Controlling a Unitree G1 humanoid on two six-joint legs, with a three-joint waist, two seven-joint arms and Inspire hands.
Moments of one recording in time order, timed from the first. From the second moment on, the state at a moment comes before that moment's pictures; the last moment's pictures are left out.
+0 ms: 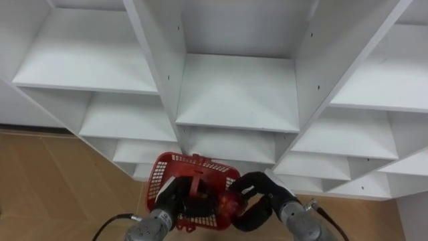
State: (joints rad) left arm -0.08 0.14 -0.41 0.75 -0.23 -0.05 -0.03; right arm -0.12 -0.20 0.46 0.72 -0.20 -0.02 0.00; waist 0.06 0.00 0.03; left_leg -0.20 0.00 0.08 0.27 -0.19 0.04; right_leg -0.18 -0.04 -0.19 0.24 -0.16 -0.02
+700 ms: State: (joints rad) left arm -0.11 0.14 -0.50 0.75 -0.28 -0.05 -0.13; right arm -0.21 -0.15 0.46 0.90 -0.25 -0.02 -0.01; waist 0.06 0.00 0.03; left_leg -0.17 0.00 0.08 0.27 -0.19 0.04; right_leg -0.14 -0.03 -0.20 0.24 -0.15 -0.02
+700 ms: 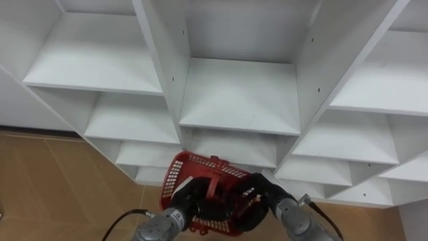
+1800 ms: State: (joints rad) left arm -0.11 0.13 -0.51 0.76 -0.28 -0.05 -0.15; right arm -0.24 -0.13 0.49 0.91 -0.24 -0.03 -0.02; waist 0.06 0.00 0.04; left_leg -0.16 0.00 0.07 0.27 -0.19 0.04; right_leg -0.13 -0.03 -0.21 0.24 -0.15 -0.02
